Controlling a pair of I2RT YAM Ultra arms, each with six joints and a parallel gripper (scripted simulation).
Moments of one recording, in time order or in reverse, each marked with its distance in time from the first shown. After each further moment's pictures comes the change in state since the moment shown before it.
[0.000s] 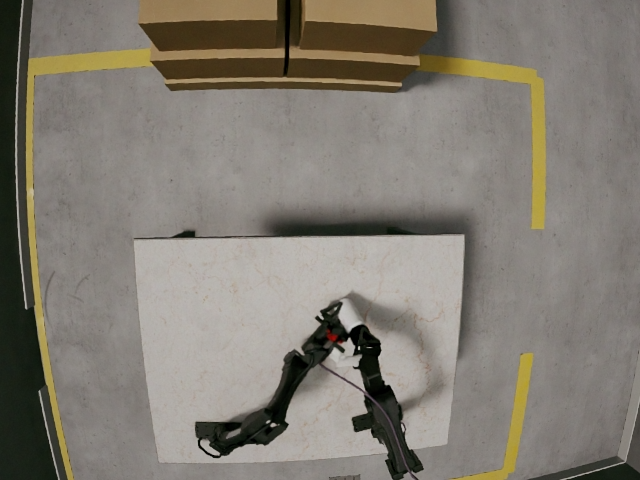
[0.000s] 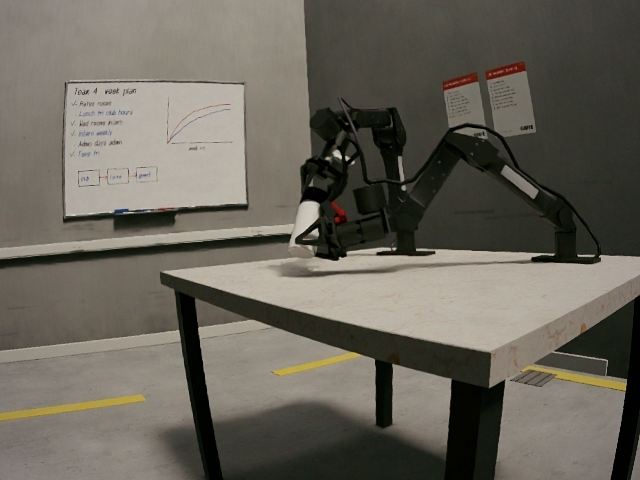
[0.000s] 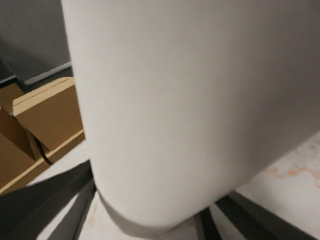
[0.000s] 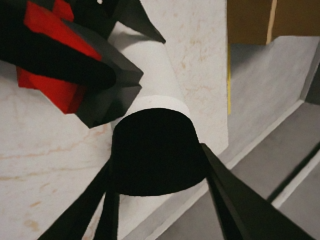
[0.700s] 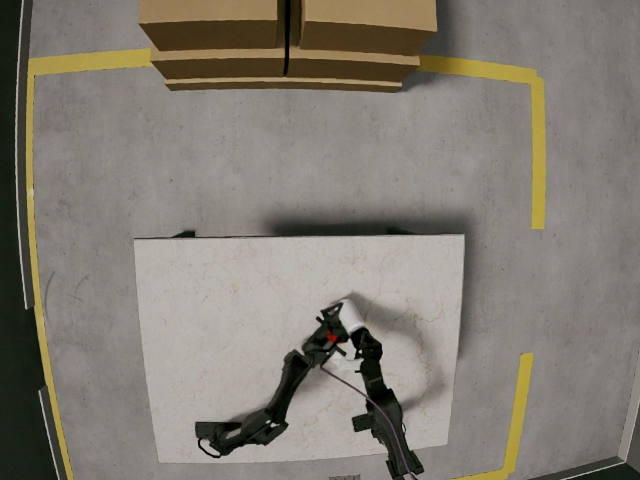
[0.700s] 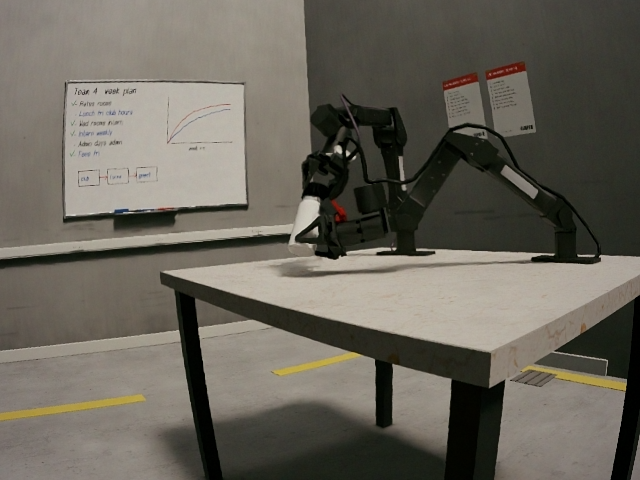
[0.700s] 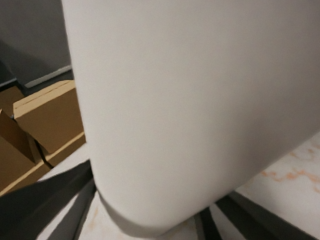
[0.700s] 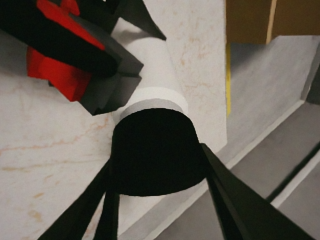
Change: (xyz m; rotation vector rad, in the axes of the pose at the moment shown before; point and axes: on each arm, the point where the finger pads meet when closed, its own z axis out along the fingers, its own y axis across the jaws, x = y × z) left arm -0.004 0.001 0.000 -0.003 -0.017 0.001; right arm 0.001 -0.001 -0.013 -0.005 0.000 -0.001
